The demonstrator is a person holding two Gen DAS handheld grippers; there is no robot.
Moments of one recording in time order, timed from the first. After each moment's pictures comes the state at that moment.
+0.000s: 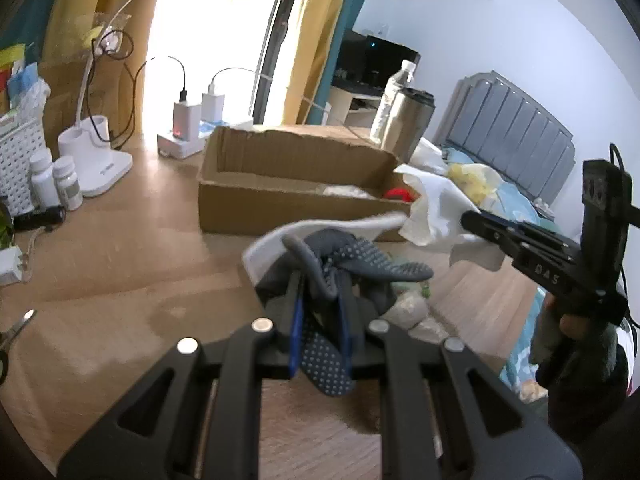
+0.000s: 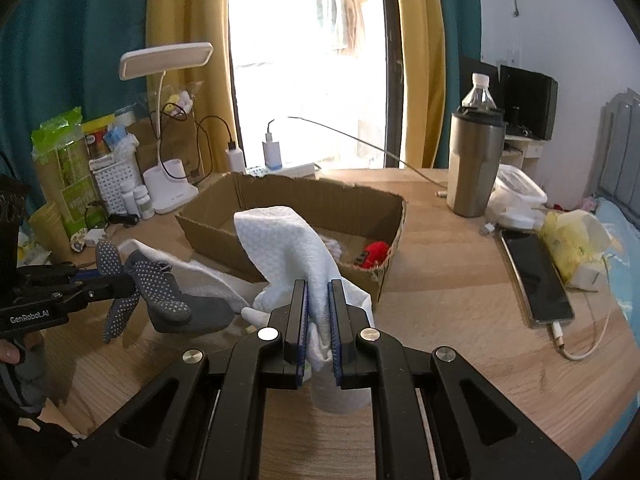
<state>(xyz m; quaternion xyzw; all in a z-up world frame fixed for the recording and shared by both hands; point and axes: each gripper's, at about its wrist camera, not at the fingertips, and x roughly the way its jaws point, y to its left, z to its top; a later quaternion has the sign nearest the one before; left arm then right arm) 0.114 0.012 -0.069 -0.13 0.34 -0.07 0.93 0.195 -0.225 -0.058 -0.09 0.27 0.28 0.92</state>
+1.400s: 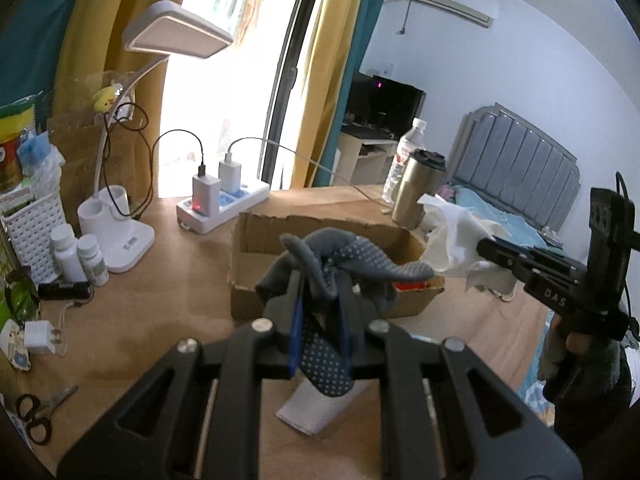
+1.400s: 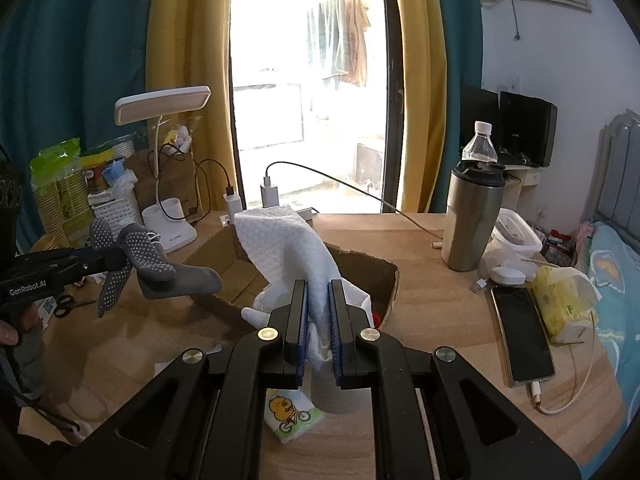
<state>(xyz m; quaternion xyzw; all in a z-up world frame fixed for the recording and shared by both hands) 0.134 0.041 -0.013 -0.12 0.27 -0.05 0.95 0.216 -0.213 -0.011 -0.09 0.23 0.28 0.93</state>
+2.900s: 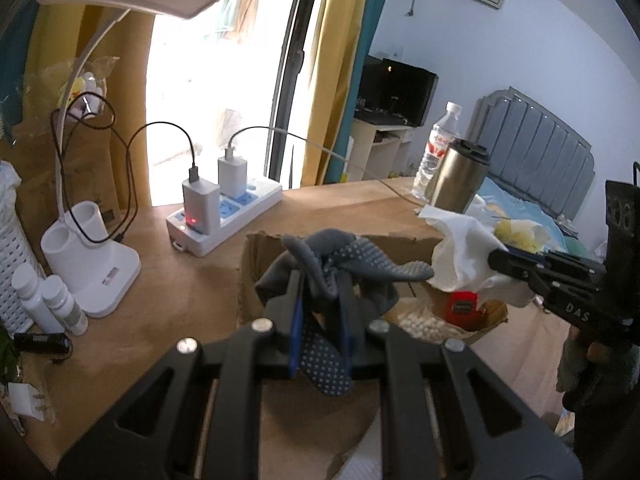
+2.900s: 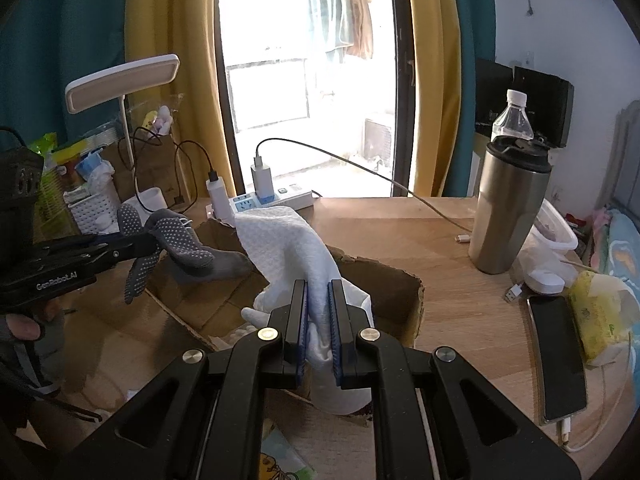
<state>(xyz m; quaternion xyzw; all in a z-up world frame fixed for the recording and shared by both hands) 0.233 0.059 -0.042 -0.10 0.30 -0.04 0.95 0.292 -0.179 -0.036 -0.09 0.28 0.29 0.91</state>
